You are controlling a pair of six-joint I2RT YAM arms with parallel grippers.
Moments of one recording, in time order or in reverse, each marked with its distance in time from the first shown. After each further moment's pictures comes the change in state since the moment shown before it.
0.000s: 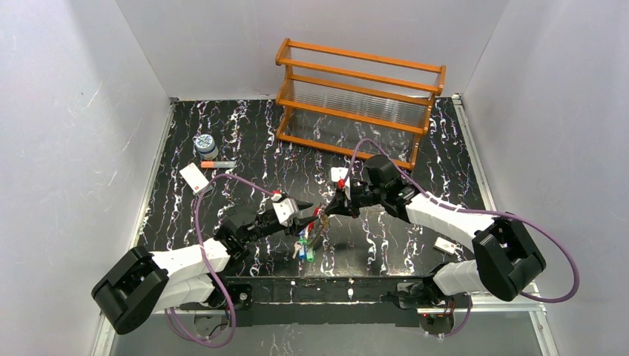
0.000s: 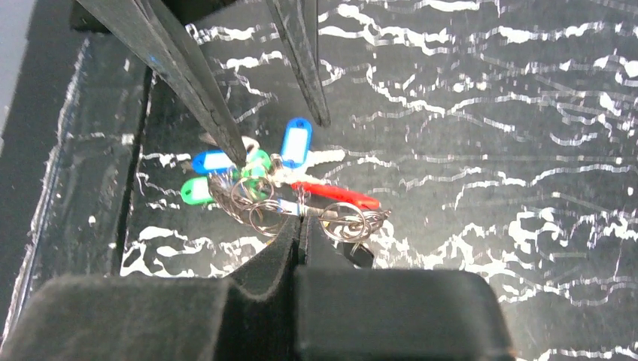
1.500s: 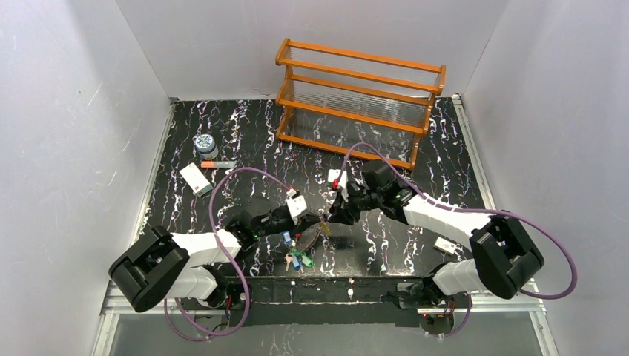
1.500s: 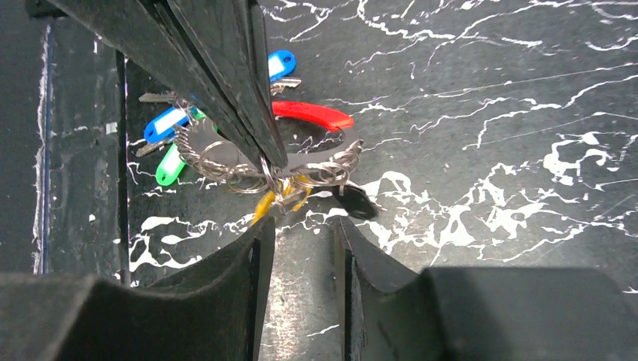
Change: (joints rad) left arm 0.000 0.202 0.100 -0.148 0.094 0.010; right arm 0.042 0.033 0.022 -0.153 0.171 0.034
